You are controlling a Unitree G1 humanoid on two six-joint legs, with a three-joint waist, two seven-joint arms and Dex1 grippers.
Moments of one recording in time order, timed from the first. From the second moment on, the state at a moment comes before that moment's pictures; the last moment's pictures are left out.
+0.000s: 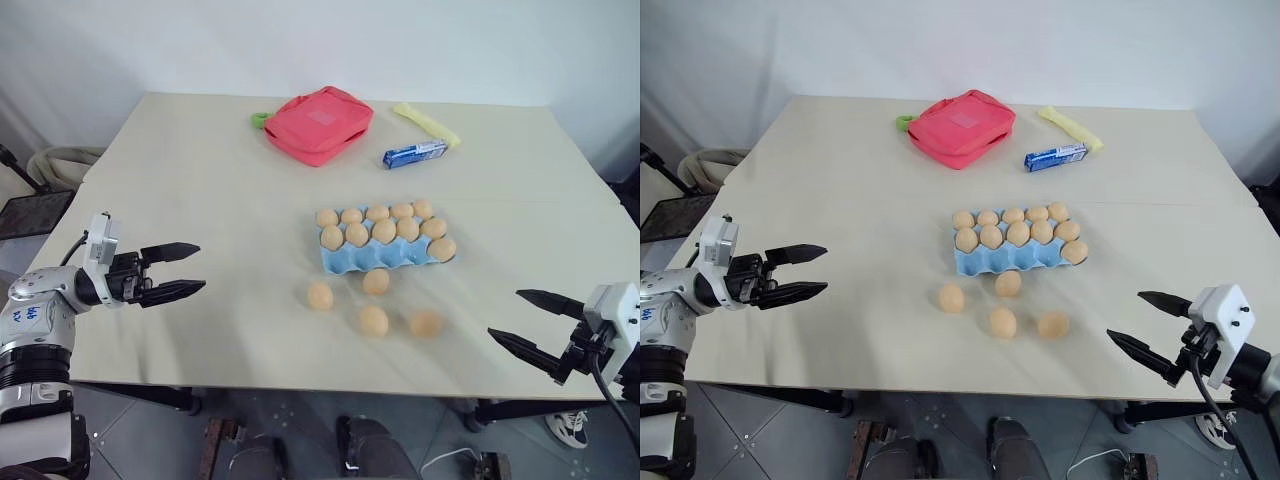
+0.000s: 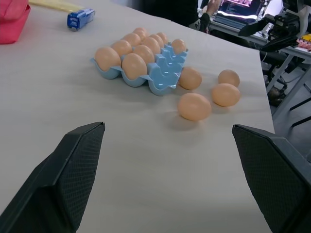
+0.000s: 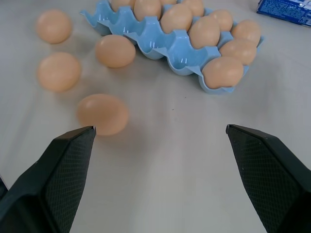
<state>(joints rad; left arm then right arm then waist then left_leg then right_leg) -0.50 0.80 0.23 0.57 -0.52 0.19 -1.50 0.30 -0.80 -0.56 -0.36 0.58 0.33 0.98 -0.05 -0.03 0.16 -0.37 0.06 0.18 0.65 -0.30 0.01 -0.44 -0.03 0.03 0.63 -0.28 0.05</state>
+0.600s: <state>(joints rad) -0.45 0.69 0.21 0.55 -0.53 0.06 -1.50 0.28 -0.60 -0.32 -0.63 0.54 0.46 0.62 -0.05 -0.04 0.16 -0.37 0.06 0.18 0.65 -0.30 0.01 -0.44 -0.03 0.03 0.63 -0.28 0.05</state>
